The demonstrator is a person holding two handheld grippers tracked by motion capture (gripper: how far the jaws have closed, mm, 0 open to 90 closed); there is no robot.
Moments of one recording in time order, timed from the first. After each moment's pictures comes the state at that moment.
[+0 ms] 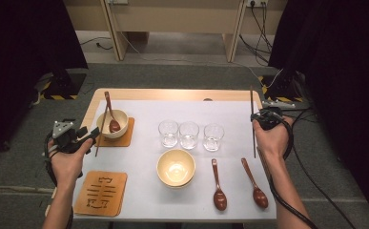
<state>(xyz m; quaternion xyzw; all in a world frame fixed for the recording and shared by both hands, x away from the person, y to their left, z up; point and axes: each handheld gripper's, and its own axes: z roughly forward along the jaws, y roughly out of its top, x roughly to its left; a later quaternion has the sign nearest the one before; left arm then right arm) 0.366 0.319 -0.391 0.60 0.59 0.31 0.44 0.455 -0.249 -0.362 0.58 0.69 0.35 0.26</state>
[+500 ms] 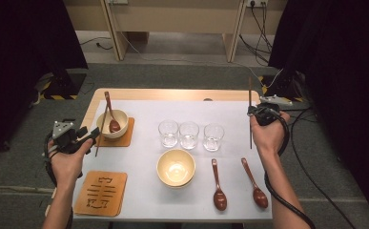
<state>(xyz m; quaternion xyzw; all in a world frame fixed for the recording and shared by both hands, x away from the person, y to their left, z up) 0.366 0.319 -0.391 0.60 0.59 0.31 0.44 0.463 -0.239 -0.356 0.55 0.67 0.38 0.30</state>
